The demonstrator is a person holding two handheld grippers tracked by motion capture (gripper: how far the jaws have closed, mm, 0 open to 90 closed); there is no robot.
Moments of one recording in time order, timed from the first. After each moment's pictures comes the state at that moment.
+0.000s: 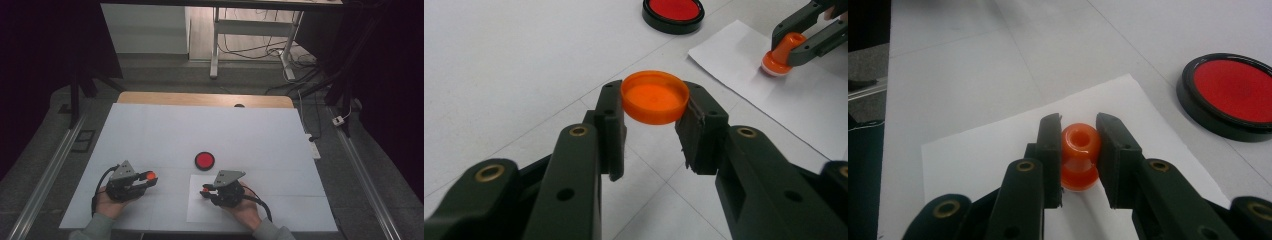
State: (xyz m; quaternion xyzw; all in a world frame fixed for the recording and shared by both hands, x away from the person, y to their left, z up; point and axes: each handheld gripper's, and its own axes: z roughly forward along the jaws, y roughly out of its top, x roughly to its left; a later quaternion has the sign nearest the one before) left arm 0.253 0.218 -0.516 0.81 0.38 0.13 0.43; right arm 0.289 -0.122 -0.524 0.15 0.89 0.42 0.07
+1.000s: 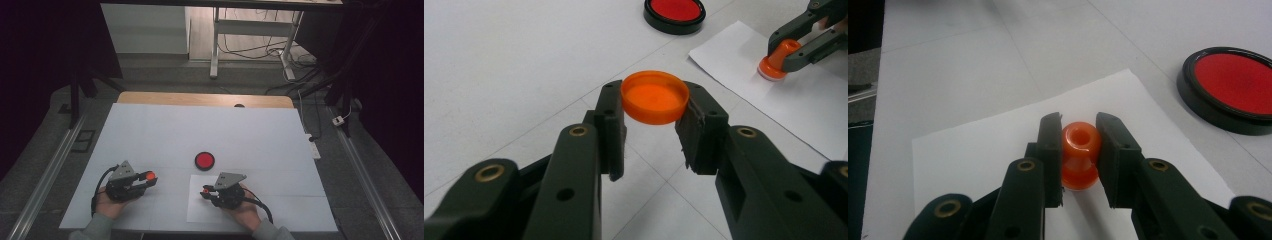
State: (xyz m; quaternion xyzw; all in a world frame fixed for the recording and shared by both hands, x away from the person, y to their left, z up) left arm 0.252 0.219 -0.516 0.80 0.38 0.13 0.43; right arm 0.286 -0.124 -0.534 0.16 0.88 0.43 0.08
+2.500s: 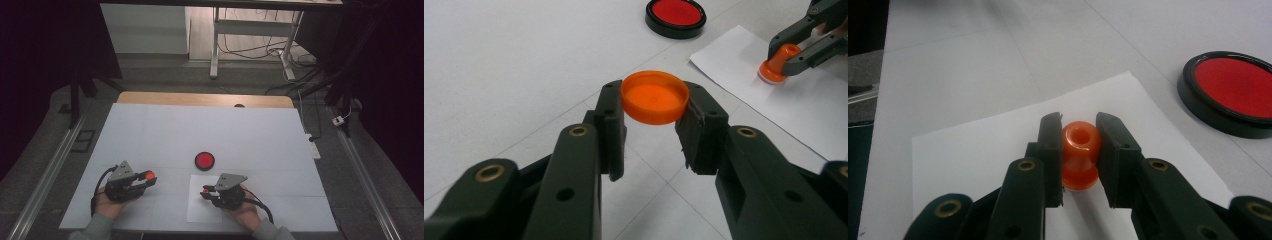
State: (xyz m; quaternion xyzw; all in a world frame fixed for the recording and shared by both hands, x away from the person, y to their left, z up) left arm 0.250 0.220 -0.515 0.80 0.38 0.14 0.44; right arm 0.286 -0.127 -0.536 0.15 0.88 0.44 0.09
